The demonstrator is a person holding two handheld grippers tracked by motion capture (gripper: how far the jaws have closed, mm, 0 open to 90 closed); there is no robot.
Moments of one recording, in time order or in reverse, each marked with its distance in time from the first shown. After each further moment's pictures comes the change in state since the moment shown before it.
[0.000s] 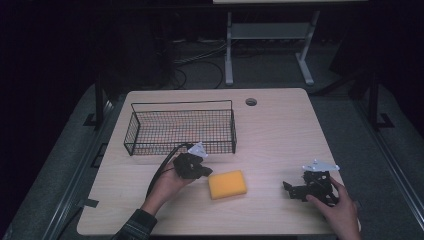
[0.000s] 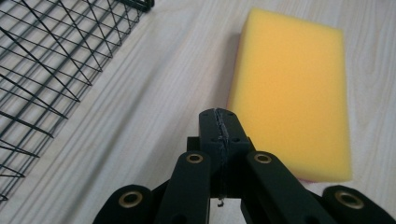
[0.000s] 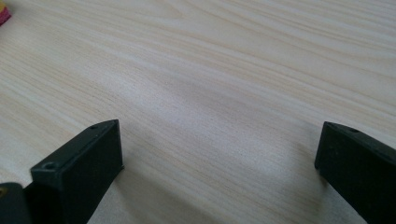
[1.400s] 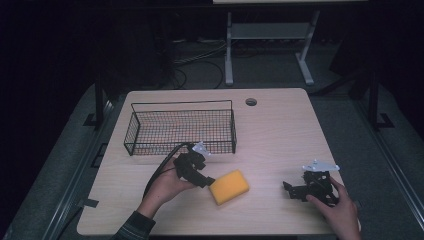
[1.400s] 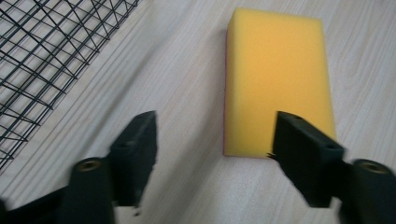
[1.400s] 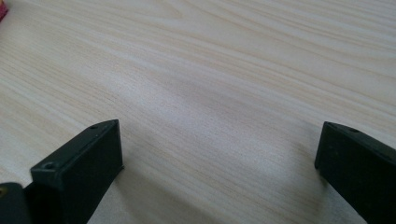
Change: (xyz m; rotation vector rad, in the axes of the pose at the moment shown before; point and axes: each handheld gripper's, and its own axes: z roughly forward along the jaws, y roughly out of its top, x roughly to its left) left arm -0.018 0.019 -0.015 0.116 0.052 -0.083; right arm 0.000 0.000 0.000 -0.001 0.000 0.000
